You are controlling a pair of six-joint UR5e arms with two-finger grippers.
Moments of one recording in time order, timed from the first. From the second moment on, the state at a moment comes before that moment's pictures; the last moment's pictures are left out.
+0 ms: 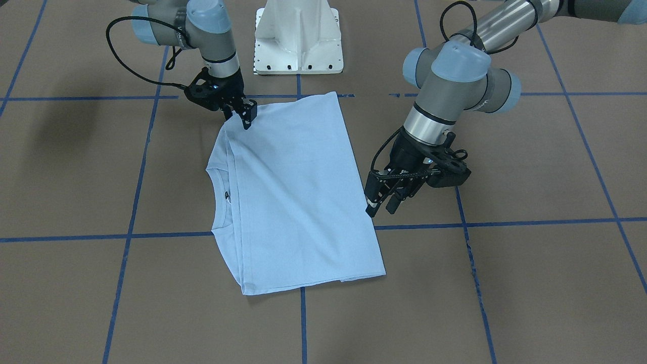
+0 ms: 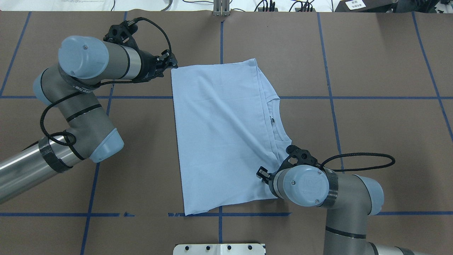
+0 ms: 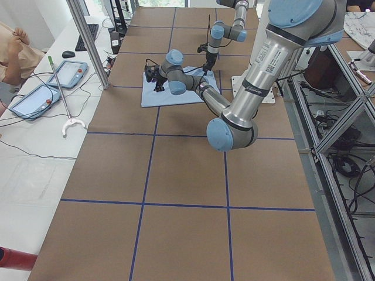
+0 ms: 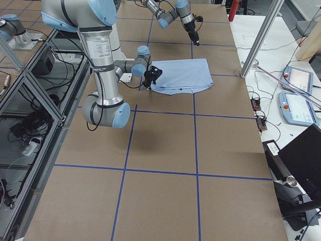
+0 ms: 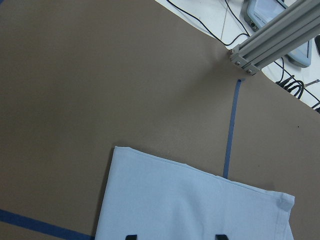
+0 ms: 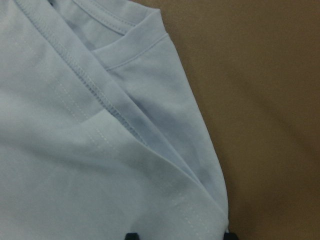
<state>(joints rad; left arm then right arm) -0.74 -2.13 -1.58 -2.21 -1.75 -1.58 0.26 -1.24 1.89 -1.41 1.61 1.98</state>
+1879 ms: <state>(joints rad) -0.64 -2.00 -1.76 -2.21 -1.75 -1.67 0.24 -1.22 1.96 -1.44 1.63 2.03</state>
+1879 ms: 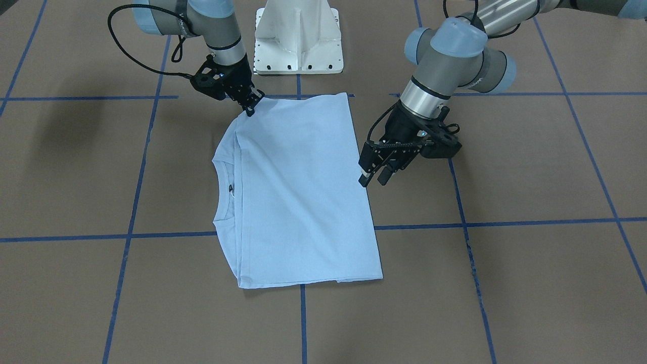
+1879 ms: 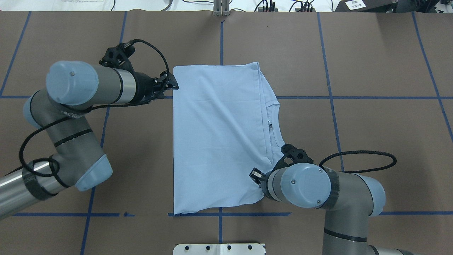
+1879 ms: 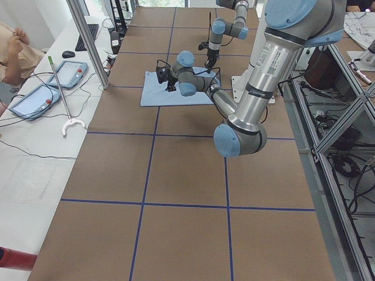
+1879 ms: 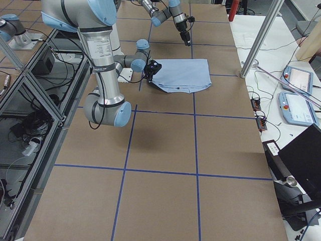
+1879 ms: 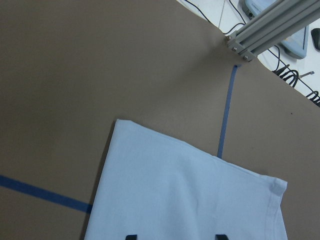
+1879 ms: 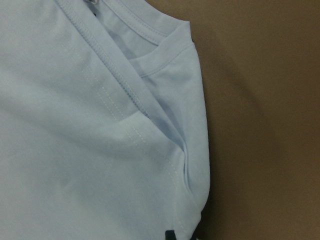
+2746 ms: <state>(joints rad) -0.21 -1.81 -1.96 -2.11 -1.62 -1.92 0.21 -1.22 1.99 -1.49 1.63 2.05</state>
